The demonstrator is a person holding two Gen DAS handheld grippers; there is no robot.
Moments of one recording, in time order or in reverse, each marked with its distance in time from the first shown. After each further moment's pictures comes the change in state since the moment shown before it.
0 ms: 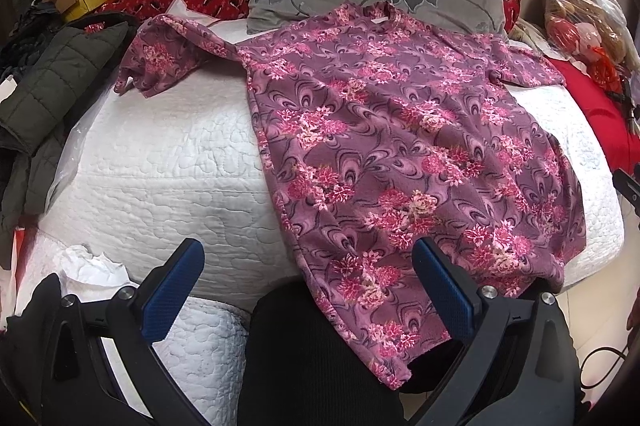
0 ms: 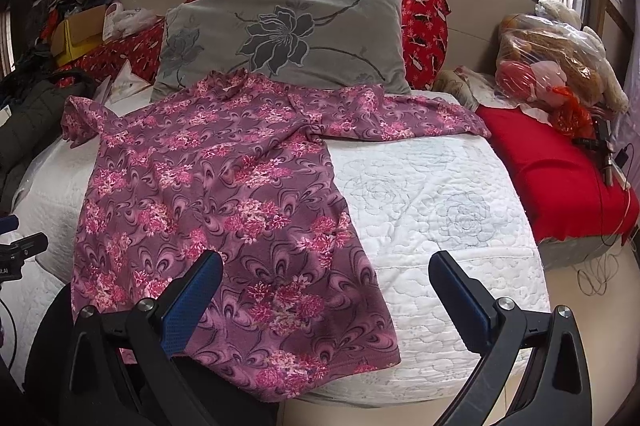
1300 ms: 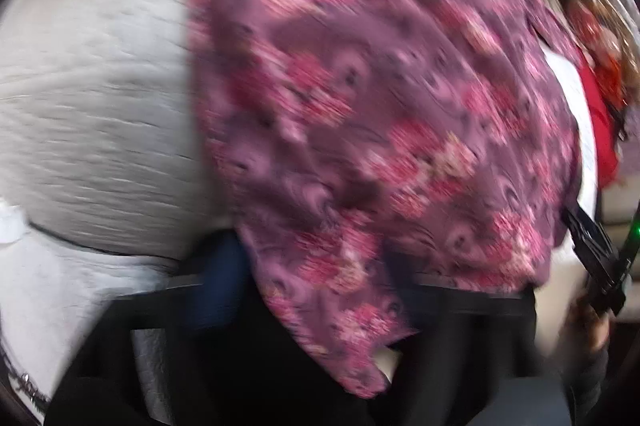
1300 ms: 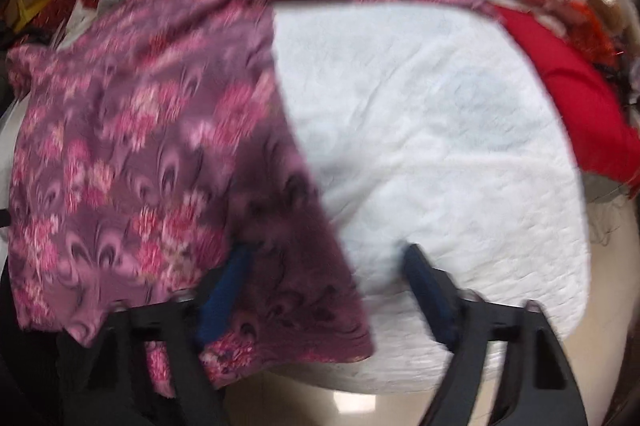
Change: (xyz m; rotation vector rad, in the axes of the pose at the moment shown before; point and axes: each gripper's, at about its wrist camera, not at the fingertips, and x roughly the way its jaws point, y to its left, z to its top) left arm 0.113 0.003 0.006 -0.130 0.508 -0.249; right arm 0.110 -0.045 -0.049 0.022 0.327 0.011
